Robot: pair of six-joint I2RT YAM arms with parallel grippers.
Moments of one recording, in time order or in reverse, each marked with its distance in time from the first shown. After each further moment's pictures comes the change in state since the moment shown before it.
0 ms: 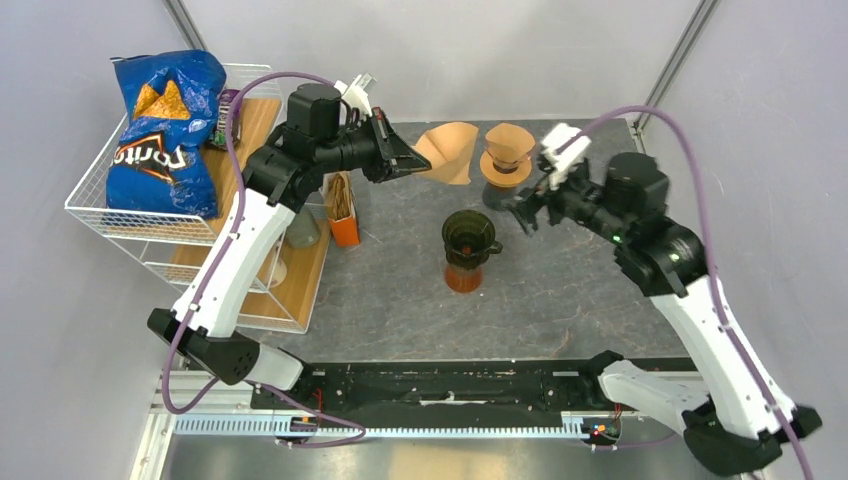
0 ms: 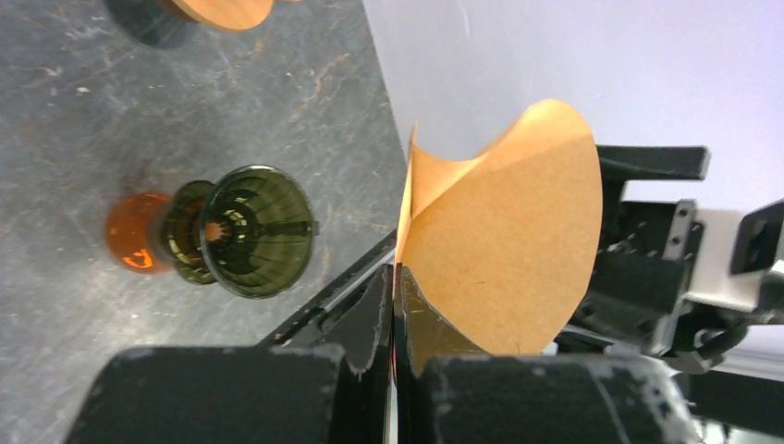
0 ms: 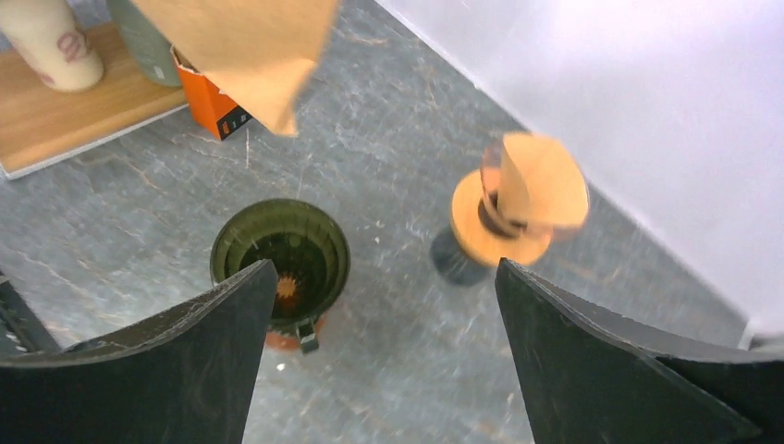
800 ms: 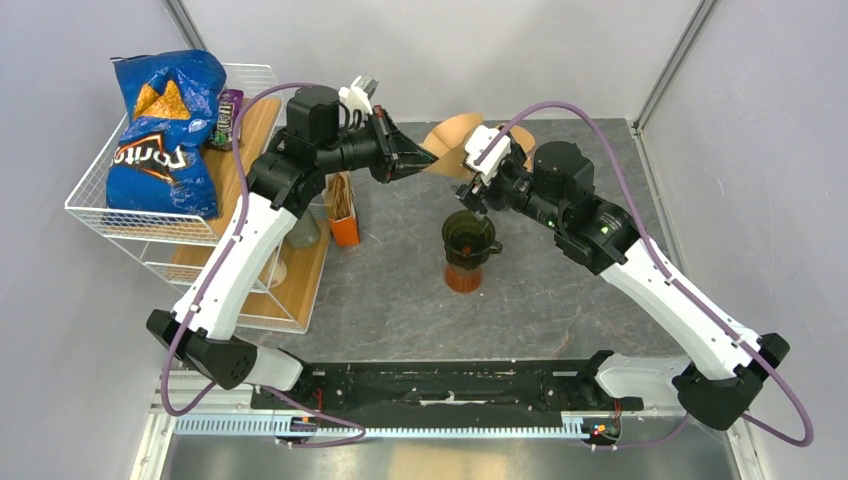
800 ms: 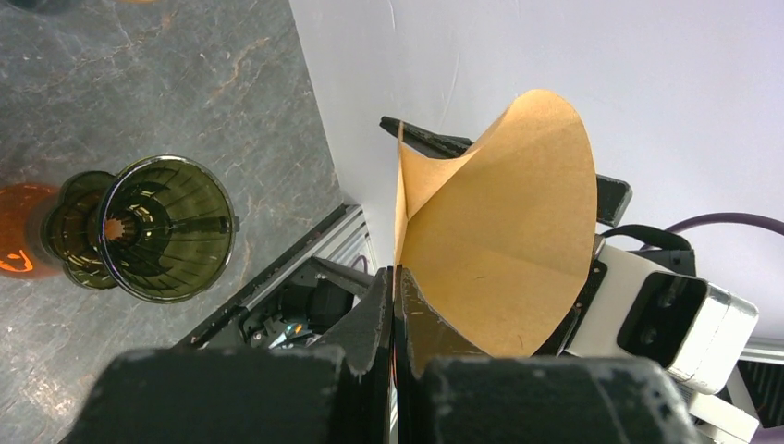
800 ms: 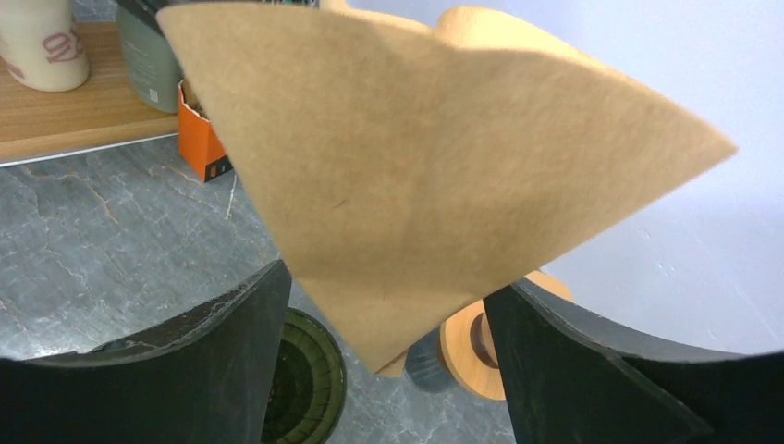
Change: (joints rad) left arm 0.003 -0.022 -0.071 0.163 0.104 -0.223; right arm 0.294 0.233 0.038 0.264 0.177 -0.229
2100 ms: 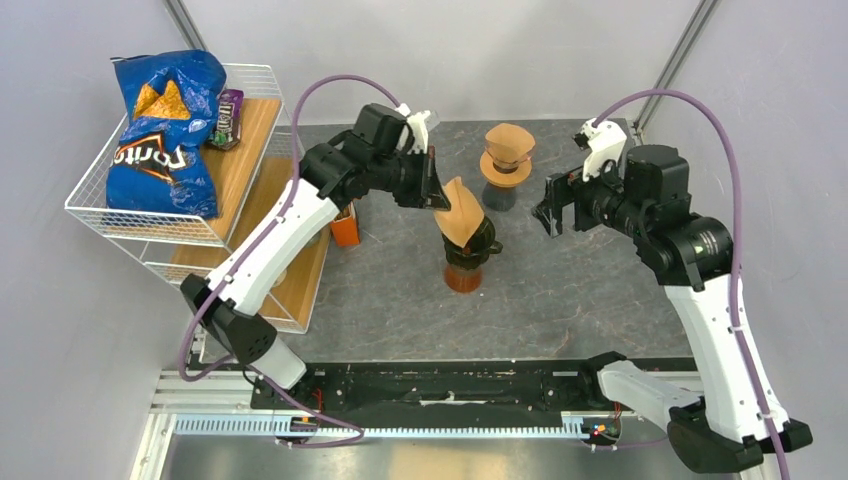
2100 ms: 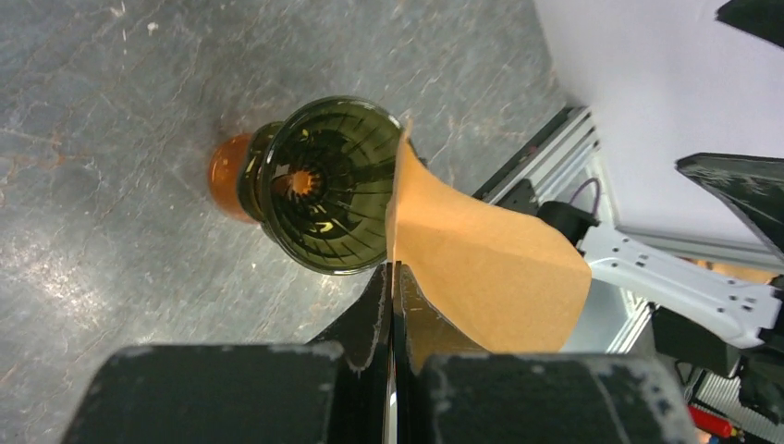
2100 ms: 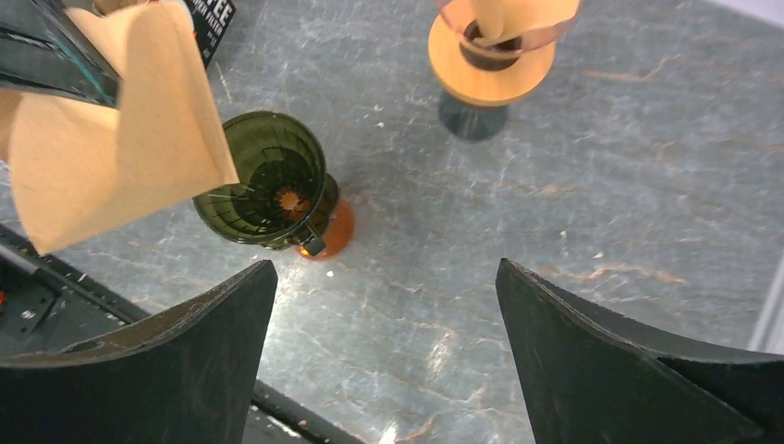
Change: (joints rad) left arm -0.172 0.141 0.092 -0.312 -0.221 0.520; right arm -0.419 -0.193 0.109 -0.585 -0.110 0.416
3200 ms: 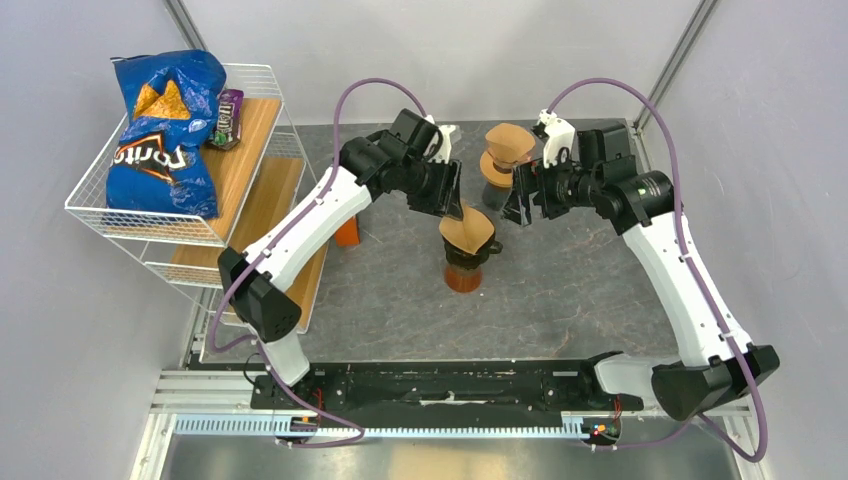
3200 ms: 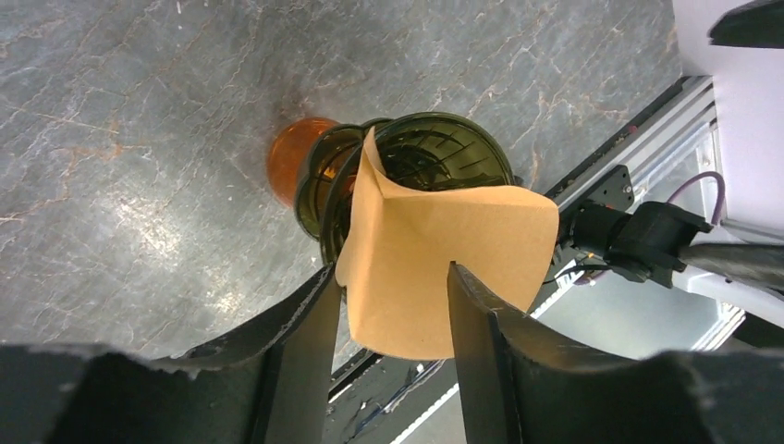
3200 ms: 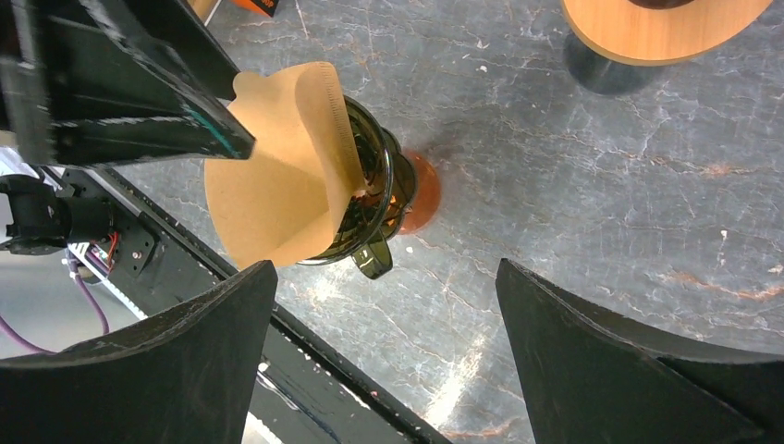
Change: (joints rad) left arm -0.051 0.194 0.072 -0.095 -0.123 0.105; right arm -0.002 0.249 0.003 -0.004 -0.219 0.097
